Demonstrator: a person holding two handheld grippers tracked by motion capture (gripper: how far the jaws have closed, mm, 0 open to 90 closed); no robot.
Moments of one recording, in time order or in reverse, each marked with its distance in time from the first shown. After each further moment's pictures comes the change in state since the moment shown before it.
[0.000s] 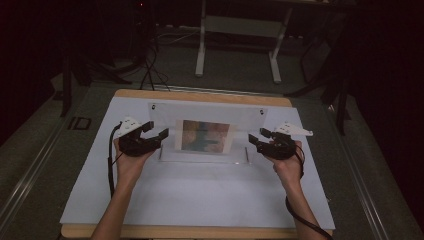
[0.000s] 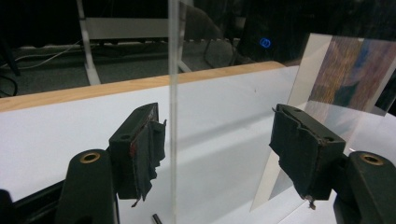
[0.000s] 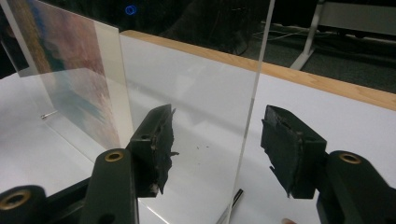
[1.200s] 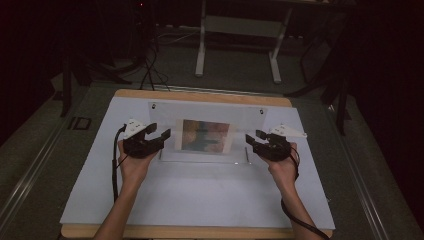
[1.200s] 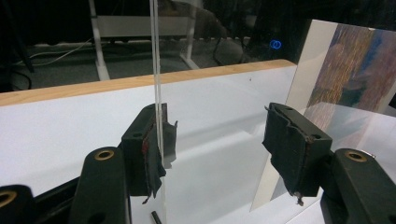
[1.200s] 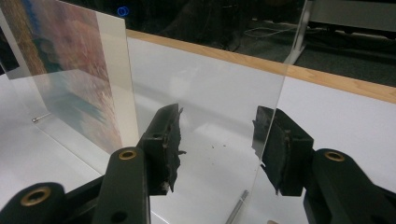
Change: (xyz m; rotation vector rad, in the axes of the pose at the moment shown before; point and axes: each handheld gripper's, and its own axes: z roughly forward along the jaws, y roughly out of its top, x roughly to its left) left arm -0.010 -0.007 0.008 0.008 0.048 -0.002; right arm 0.013 -0.003 0.008 0.007 -0.042 0.021
